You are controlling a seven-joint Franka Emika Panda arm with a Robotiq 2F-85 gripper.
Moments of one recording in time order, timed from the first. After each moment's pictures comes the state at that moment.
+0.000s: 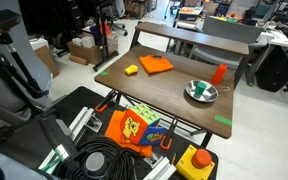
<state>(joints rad) -0.09 -0.71 0.09 -2.48 -0.06 1.96 0.27</state>
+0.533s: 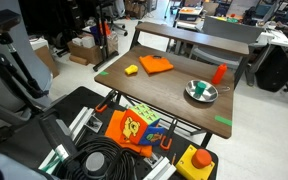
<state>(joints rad) -0.11 -0.69 0.07 -2.47 -0.11 1.97 0.27</state>
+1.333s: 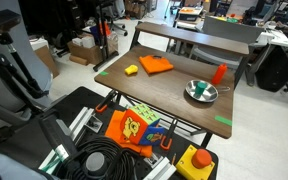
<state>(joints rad) -0.18 -0.21 -0.02 -2.26 -0.24 2.09 0.23</state>
